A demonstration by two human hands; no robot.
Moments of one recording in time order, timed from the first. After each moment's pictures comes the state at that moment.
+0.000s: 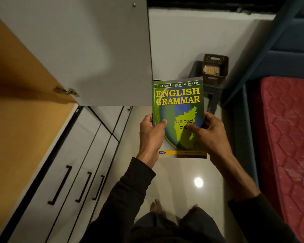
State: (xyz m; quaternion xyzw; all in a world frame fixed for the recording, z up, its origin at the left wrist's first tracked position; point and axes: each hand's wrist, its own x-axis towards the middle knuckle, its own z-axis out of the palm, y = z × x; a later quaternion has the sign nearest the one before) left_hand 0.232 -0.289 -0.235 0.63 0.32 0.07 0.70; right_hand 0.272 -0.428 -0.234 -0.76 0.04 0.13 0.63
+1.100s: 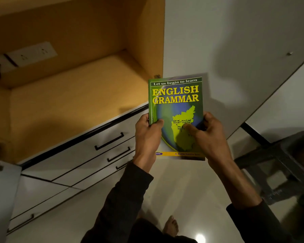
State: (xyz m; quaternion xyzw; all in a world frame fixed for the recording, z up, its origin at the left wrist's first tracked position) left_hand 0.174 -0.185 -0.193 0.46 0.50 0.40 0.61; right_hand 0.297 -0.253 -0.199 -0.70 -0.30 0.31 0.56
